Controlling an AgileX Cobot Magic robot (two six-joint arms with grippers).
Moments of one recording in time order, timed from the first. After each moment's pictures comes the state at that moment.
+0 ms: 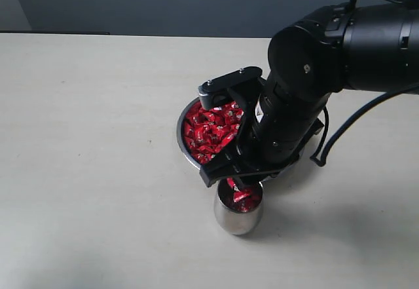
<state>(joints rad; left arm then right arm) 0.17 0.00 0.00 0.03 0.34 0.03 0.91 1.65 -1.07 0.03 0.89 0.18</state>
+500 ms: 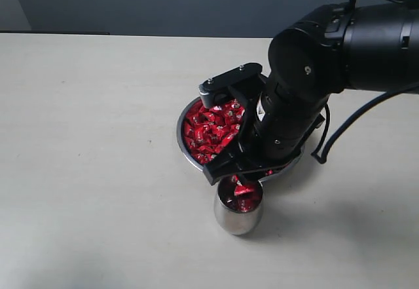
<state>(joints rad) 0.17 0.00 0.00 0.03 0.34 0.03 0.91 1.65 -1.07 -0.01 0.87 0.18</state>
